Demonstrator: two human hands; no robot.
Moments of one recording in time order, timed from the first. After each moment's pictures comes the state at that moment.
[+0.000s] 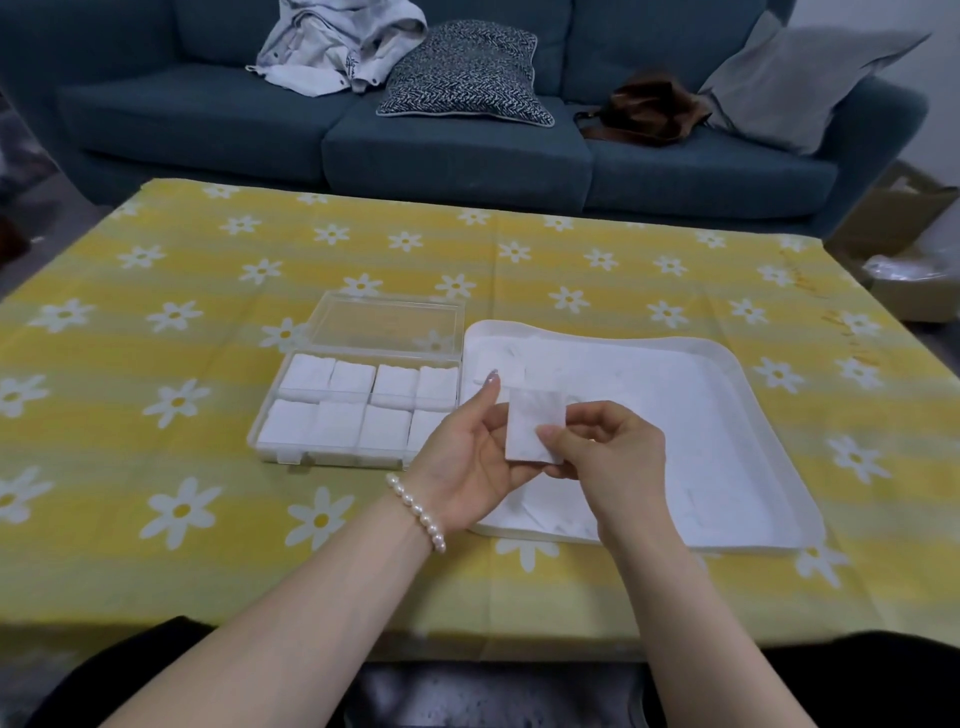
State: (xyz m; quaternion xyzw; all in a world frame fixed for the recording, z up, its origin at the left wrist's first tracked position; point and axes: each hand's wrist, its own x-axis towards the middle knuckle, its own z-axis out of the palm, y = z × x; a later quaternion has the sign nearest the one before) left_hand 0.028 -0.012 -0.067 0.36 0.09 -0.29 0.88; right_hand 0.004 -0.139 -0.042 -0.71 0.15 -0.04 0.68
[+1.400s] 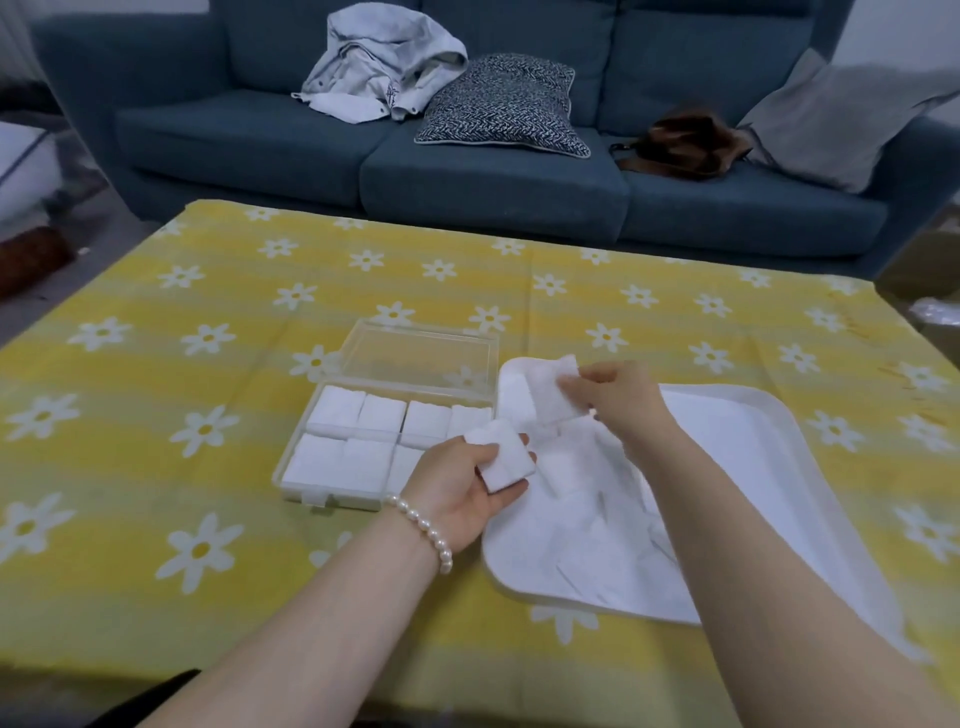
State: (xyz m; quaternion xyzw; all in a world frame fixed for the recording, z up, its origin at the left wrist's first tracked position) left_hand 0.057 0.018 -0.073 0.40 0.24 -0.19 0.86; right_hand 0.136 -0.141 -0.055 -0.84 0.07 0.04 0.54
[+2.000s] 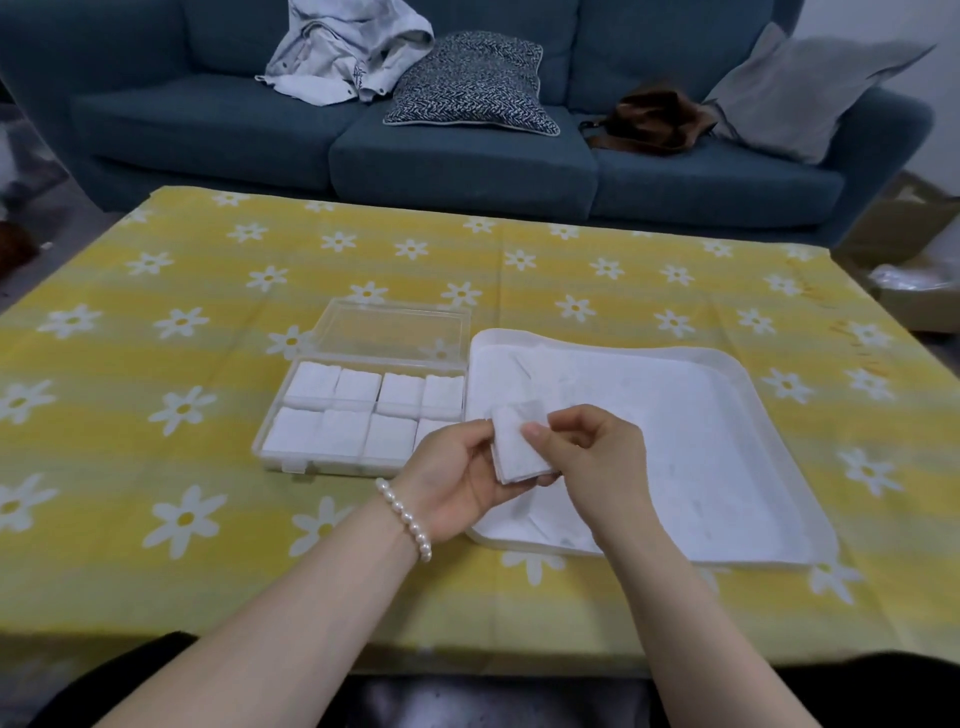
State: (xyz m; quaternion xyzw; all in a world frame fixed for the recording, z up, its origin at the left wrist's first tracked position) left_hand 0.029 0.000 -0.065 0.40 0.12 -0.30 0.86; right_hand 0.019 -0.134 -0.055 -0.77 0.09 -0.02 0.62
